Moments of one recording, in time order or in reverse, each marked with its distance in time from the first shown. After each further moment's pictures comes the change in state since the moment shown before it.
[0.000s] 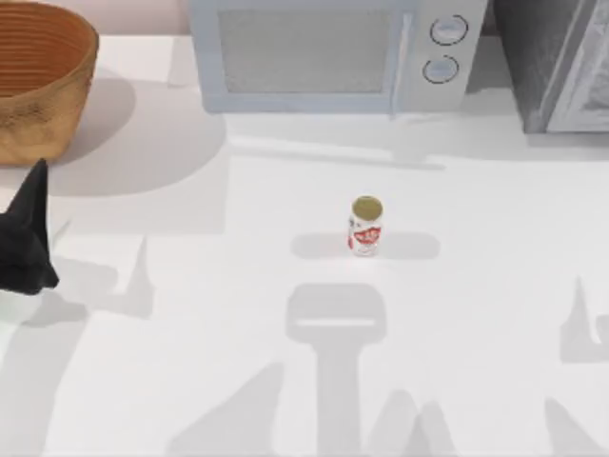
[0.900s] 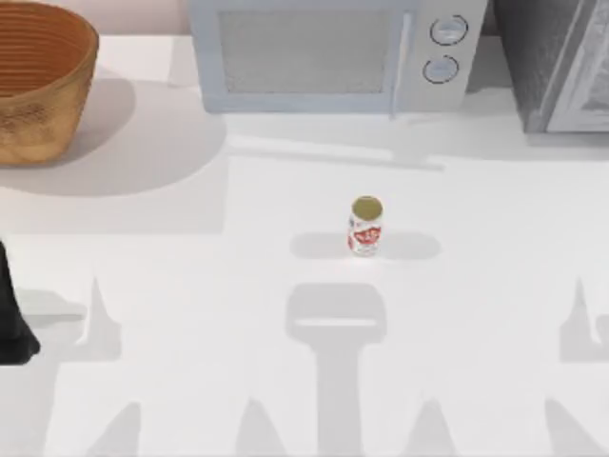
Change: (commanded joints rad) left arm 0.027 -0.472 -0.246 -0.223 -0.216 -0.014; right arm 0.000 0.000 0.000 0.000 0.000 0.000
